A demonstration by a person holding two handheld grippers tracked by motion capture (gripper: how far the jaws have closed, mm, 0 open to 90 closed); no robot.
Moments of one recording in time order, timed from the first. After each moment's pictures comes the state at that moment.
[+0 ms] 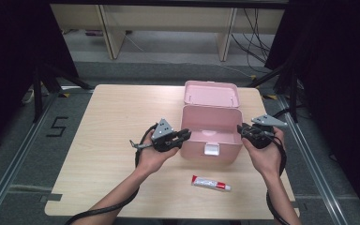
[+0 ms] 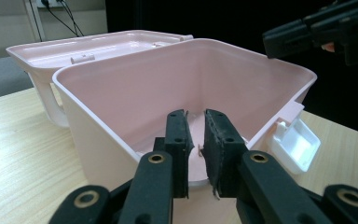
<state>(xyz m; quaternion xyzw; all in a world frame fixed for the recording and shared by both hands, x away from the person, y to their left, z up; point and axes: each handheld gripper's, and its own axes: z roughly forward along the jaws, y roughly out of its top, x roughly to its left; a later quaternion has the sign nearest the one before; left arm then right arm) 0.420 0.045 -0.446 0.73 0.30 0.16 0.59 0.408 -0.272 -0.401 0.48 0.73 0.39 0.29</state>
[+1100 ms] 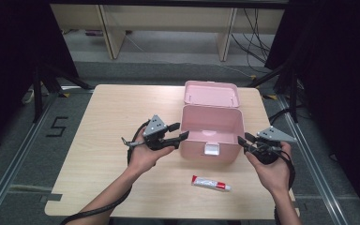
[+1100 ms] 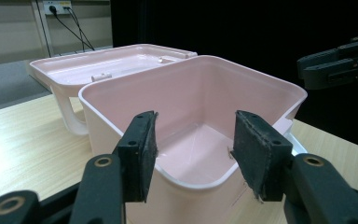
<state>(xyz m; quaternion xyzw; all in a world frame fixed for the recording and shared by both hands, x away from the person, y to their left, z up) 0.415 0.062 -0.426 0.73 0.30 0.16 0.60 0.364 -0.278 -0.399 0.45 0.74 0.42 0.27</state>
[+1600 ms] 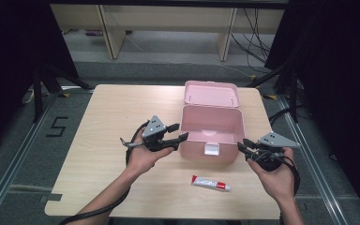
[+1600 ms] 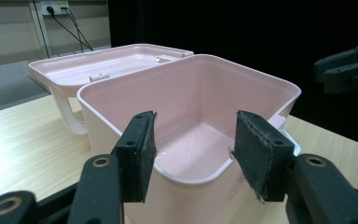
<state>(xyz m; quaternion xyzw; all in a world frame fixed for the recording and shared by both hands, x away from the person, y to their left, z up) 0.410 0.064 -0.423 0.73 0.29 0.16 0.59 0.346 -0.277 -0.394 0.42 0.76 0.42 0.26</state>
